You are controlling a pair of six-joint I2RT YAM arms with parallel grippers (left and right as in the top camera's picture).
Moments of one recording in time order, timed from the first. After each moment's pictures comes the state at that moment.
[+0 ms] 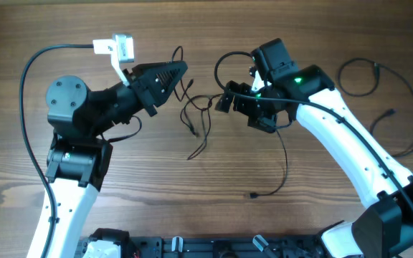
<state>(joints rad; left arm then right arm) -0.15 1.07 0.94 0.16 0.84 -0.78 0.45 1.64 1.40 -0.98 -0.39 0.79</state>
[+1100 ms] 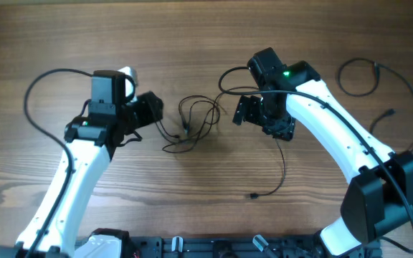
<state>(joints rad) -0.14 1.32 0.94 -0.57 0.26 -0.48 0.43 1.75 1.40 -1.17 -0.13 0.73</state>
